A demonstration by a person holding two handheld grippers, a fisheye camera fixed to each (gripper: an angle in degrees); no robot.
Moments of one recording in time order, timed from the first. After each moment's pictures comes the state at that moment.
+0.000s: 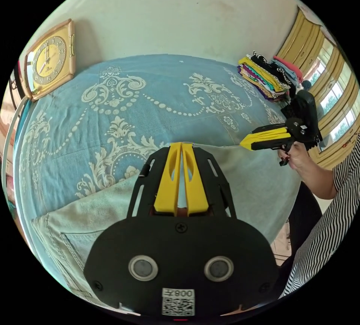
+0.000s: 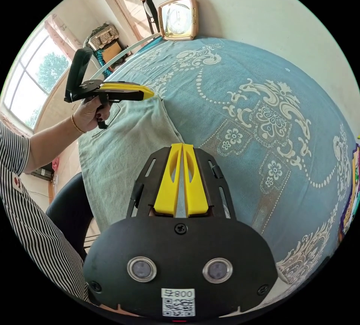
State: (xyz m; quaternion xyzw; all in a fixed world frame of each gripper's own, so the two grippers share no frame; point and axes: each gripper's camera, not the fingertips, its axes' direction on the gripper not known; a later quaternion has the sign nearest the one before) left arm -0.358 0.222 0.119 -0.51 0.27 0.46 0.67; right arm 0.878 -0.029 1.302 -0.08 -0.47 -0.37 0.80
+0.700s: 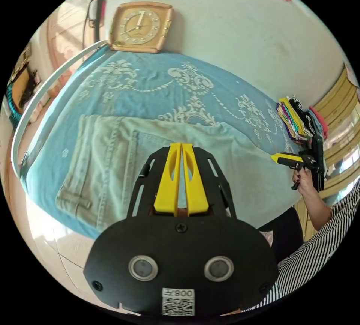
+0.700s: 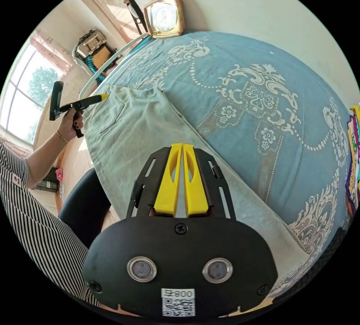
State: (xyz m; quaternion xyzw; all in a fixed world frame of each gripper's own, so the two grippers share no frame) left arm -0.547 0.097 0.056 -0.50 0.12 0.34 0.79; right arm 0.873 0.062 1.287 -0.13 -0.46 -0.34 0.81
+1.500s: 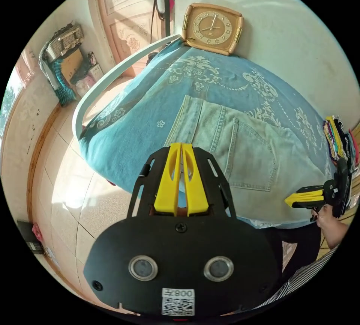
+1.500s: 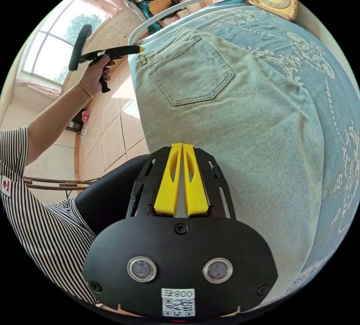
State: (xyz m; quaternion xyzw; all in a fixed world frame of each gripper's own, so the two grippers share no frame) left arm -0.646 0.051 0.004 -0.45 -0.08 0.34 0.82; right arm 0.700 0.221 1.101 -0.20 -0.50 -0.52 0.66
